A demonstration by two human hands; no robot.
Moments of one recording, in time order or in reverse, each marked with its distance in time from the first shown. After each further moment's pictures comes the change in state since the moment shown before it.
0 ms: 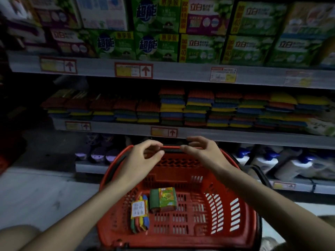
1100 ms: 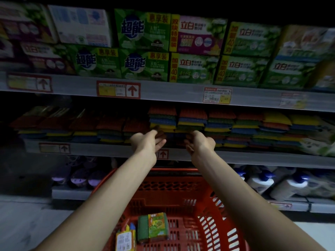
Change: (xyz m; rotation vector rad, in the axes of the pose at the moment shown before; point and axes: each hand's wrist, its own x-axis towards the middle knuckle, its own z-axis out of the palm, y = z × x) left_hand 0.139 0.053 0.045 -0.920 0.505 -0.626; right_hand 0.115 -0.037 -0.002 0.742 0.588 0.326
